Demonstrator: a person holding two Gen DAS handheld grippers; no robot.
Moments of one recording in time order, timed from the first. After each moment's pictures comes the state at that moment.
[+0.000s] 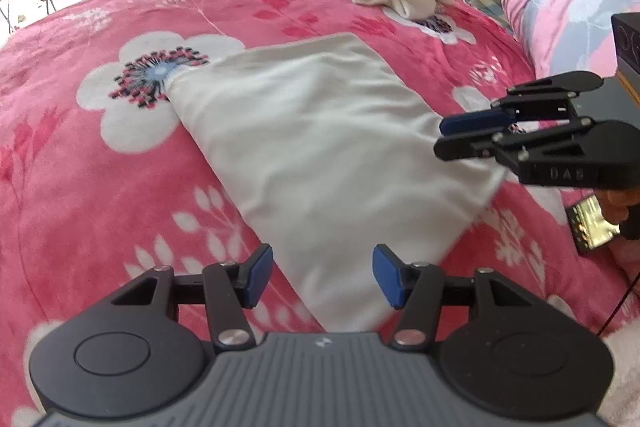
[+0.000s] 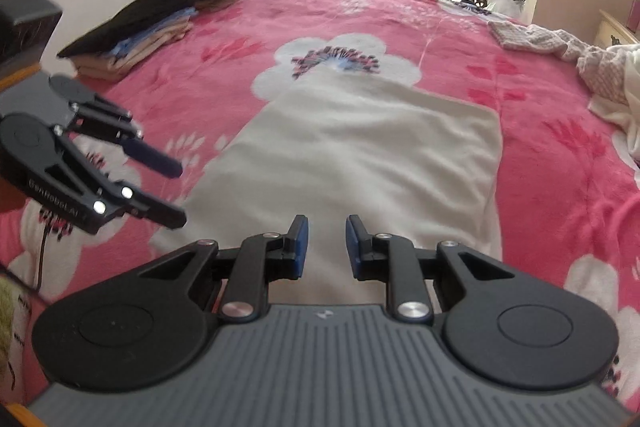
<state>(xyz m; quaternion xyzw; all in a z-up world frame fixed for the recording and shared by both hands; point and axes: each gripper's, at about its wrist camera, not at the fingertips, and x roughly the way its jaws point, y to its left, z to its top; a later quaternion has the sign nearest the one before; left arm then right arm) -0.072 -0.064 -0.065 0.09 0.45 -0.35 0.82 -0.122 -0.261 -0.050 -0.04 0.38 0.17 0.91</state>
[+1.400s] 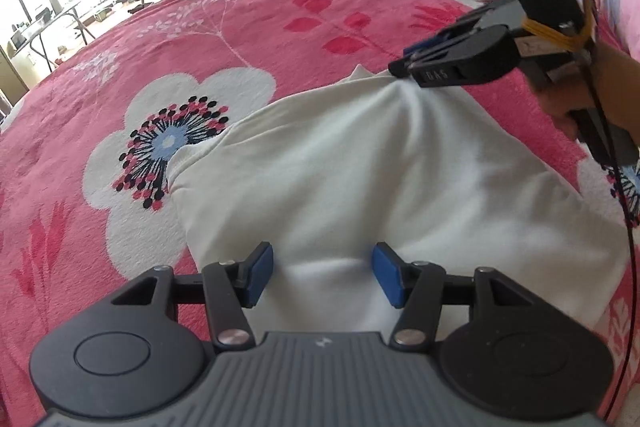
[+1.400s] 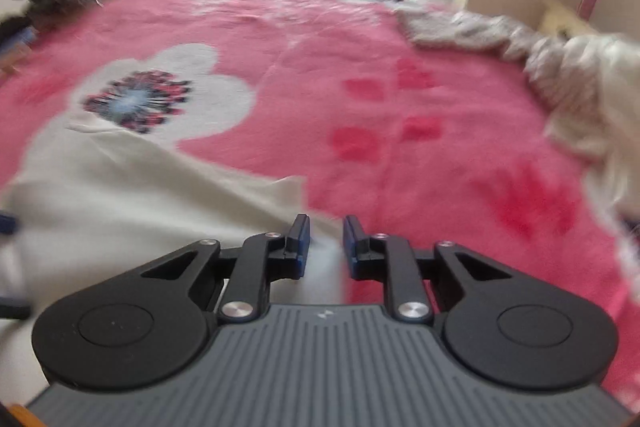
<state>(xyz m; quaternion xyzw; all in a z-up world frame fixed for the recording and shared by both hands) 0.011 -0.168 -0.086 0.20 0.46 -0.25 0.83 0.075 -0.341 -0.109 -0.08 0.38 0.04 0.92</state>
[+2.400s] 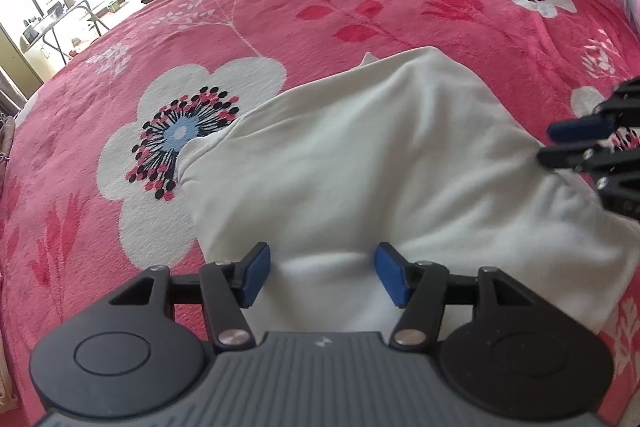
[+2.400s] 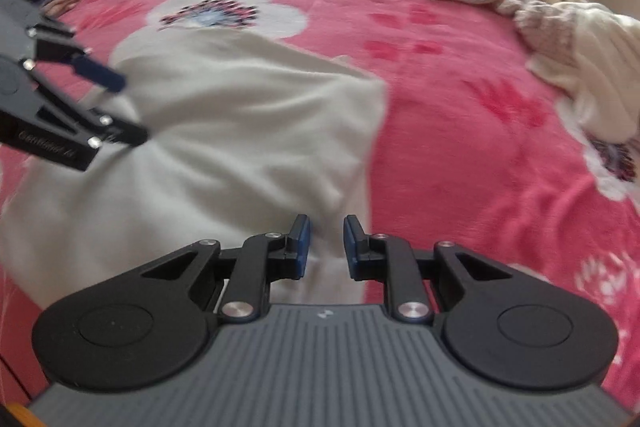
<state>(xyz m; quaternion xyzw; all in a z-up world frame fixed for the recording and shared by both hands) 0.008 -0.176 -0.085 0.22 0.47 -0.22 0.83 -0.053 -0.325 -0.084 -0.08 0.44 0.06 0.89</state>
